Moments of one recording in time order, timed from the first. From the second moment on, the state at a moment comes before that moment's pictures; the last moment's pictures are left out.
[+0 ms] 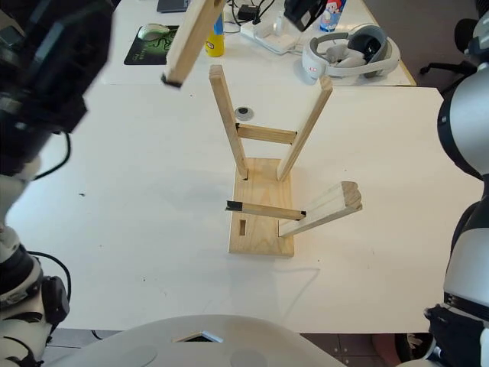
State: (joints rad) left arm -0.43 0.64 0.42 -0.68 -1.44 0.57 -0.27; right arm -1.88 -0.71 1.13 1.15 -1.47 -1.11 -0.97
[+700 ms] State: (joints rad) left arm -0.27 0.68 0.28 -0.53 -1.90 0.72 -0.25; right arm -2.00 -0.70 1.29 0.87 -1.68 -1.09 -1.60
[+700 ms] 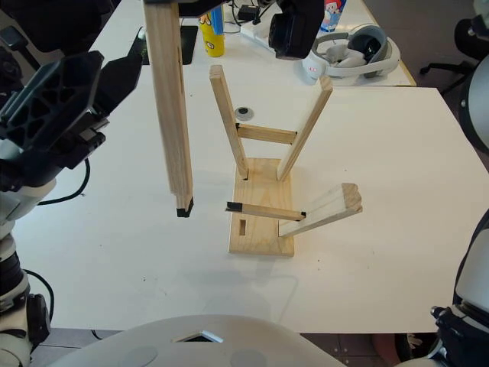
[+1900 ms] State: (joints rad) left arm -0.31 0.64 0.13 -0.54 -1.96 0.71 -0.12; right arm -1.95 -0.64 1.28 0.89 -1.67 -1.04 -1.60
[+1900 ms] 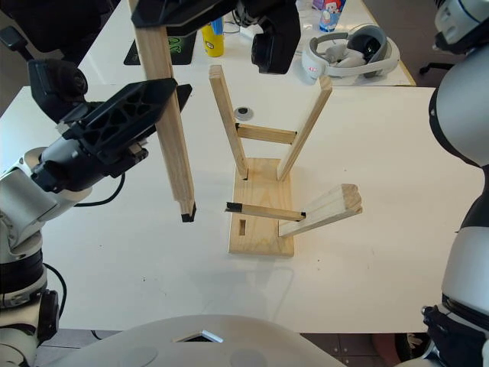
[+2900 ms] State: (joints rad) left arm -0.31 0.66 0.23 -0.51 -1.76 0.70 -0.18; right arm -1.92 -0.63 1.24 1.26 -1.53 -1.32 -1.42
